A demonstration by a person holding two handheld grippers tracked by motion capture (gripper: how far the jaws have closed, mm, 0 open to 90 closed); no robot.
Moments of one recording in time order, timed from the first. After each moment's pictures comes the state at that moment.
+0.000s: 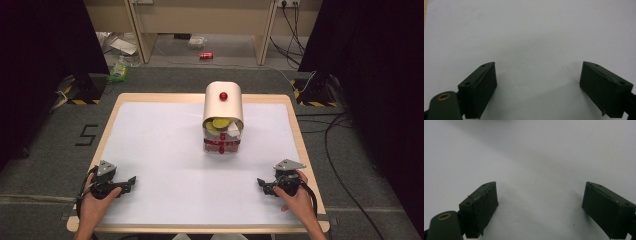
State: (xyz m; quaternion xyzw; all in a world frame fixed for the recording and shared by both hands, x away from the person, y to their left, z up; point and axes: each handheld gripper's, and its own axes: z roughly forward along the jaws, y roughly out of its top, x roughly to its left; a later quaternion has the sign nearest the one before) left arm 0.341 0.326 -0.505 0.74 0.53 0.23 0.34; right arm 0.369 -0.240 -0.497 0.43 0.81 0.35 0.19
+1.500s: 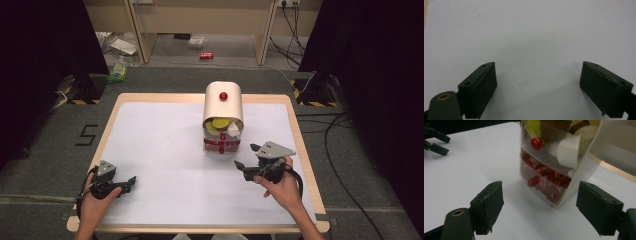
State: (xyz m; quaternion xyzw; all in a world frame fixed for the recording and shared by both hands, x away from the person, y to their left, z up) left arm 0.341 0.326 -0.505 0.74 0.53 0.23 0.34; right arm 0.364 -0.168 -0.398 0.29 0.81 0.46 0.22
